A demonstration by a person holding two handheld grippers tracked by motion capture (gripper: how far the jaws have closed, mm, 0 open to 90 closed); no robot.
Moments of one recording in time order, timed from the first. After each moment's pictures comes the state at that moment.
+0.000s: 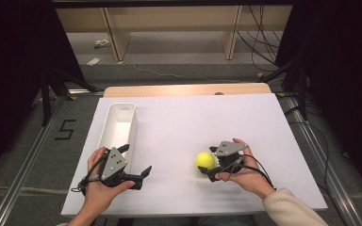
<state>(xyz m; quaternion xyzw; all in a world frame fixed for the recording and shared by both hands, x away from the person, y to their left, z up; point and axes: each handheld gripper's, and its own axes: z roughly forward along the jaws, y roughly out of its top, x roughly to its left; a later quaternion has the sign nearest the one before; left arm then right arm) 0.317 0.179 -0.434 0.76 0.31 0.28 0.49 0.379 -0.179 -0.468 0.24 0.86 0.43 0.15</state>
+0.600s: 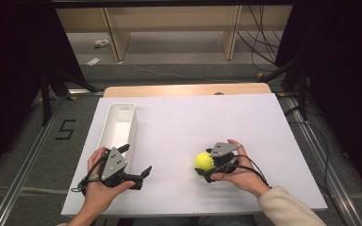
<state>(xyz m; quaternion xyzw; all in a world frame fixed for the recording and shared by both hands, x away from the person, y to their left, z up) 0.317 0.179 -0.434 0.76 0.31 0.28 0.49 0.385 -0.168 -0.480 0.24 0.87 0.41 0.14</state>
